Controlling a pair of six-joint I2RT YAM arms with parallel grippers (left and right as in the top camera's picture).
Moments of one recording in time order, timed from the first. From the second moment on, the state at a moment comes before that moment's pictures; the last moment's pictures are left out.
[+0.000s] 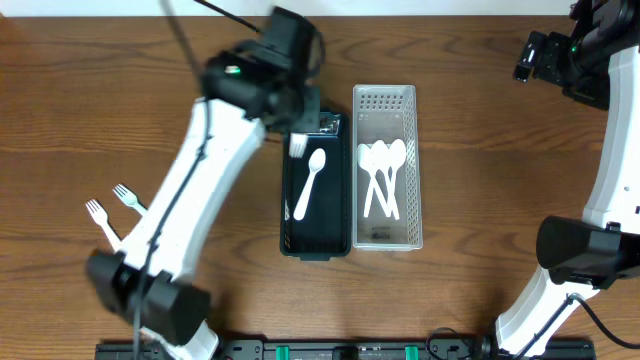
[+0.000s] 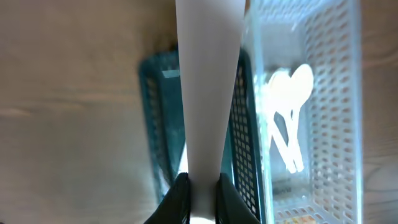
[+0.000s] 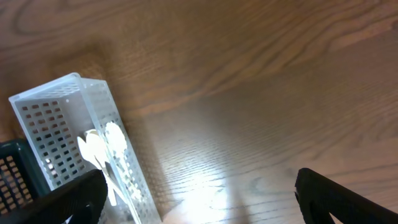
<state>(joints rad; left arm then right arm) -0.46 1.81 1.85 -1.24 0.02 -0.36 -0.13 2.00 2.43 -1.68 -0.01 0.25</state>
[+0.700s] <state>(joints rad) -0.55 2.16 1.82 -1.28 0.05 -0.48 -0.13 2.00 2.43 -1.69 0.00 0.21</state>
